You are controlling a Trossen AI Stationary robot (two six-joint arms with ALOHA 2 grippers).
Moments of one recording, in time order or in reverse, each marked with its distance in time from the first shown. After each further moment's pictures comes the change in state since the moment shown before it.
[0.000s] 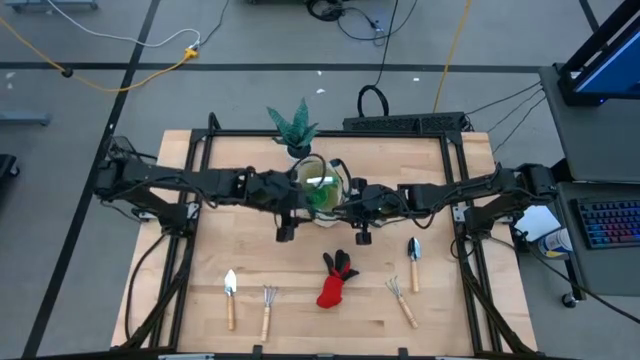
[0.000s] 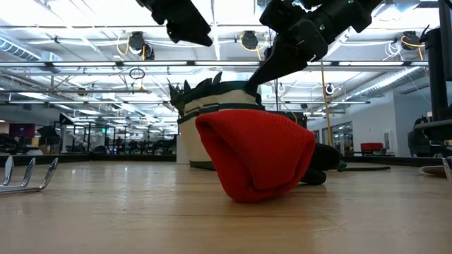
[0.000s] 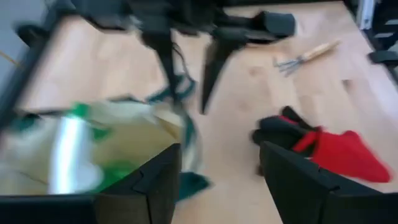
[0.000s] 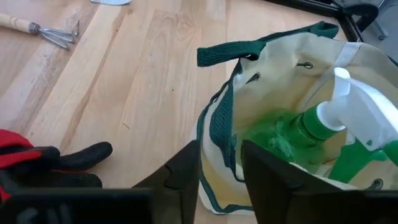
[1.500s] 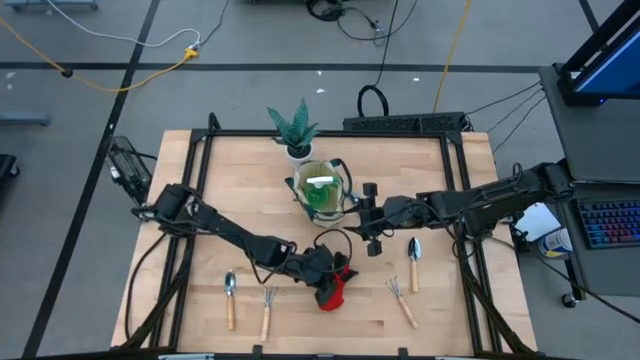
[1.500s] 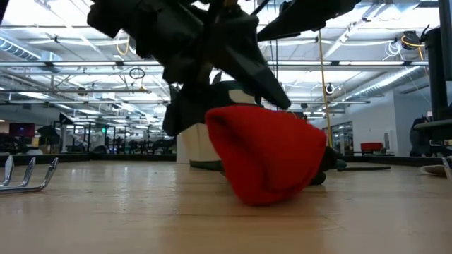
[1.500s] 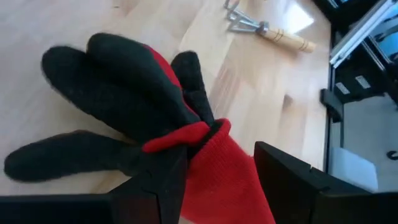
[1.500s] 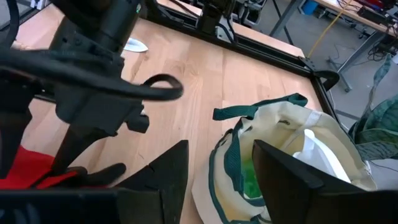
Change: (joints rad) left arm -0.317 0.544 0.000 0.525 -0.064 -0.926; right arm 0.157 -0.156 0.000 -0.017 0.157 -0.052
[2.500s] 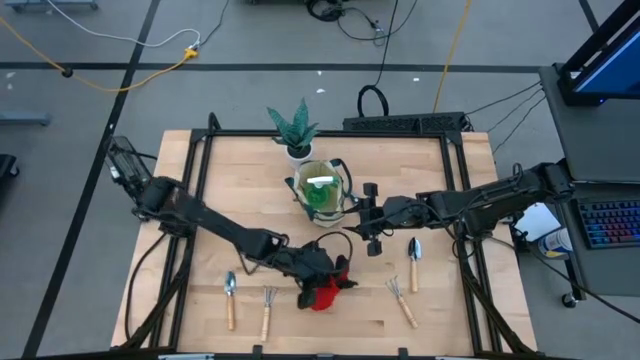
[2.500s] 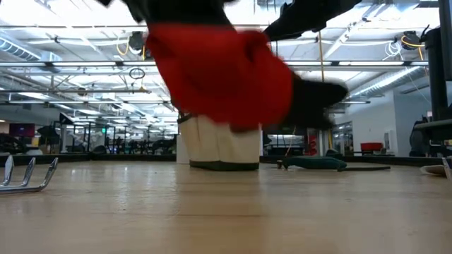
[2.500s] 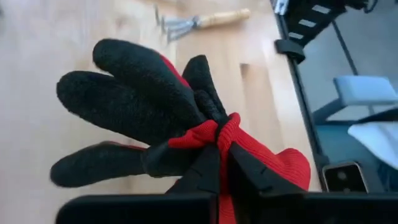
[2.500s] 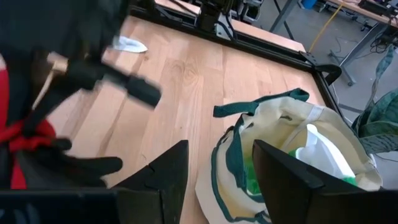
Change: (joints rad) left arm 0.010 -0.165 -0.002 -0.151 0.100 0.479; right arm 0.000 0.000 0.000 -0.005 0.000 0.037
